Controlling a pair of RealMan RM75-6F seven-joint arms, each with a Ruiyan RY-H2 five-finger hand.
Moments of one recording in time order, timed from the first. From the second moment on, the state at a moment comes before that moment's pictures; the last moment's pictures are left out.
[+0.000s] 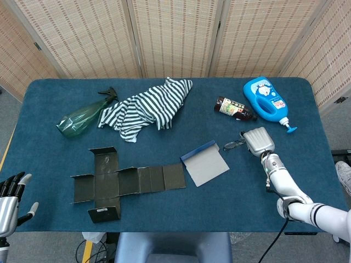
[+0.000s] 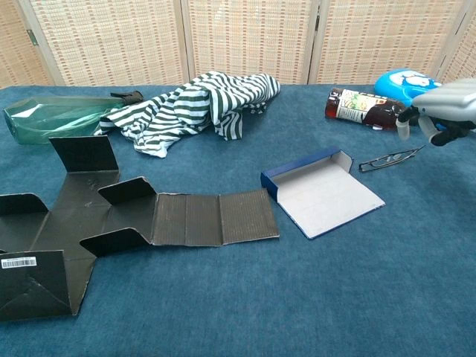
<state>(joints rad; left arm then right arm) -0.01 -1.18 -0.04 -1.59 1.50 1.57 0.21 0.80 -1.37 0.03 -1.26 -0.93 0.82 -0.50</state>
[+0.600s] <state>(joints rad) 0.00 -1.17 -0.03 -1.60 1.50 1.58 0.21 0.79 -1.53 0.04 -1.05 -1.04 0.81 -0.47</state>
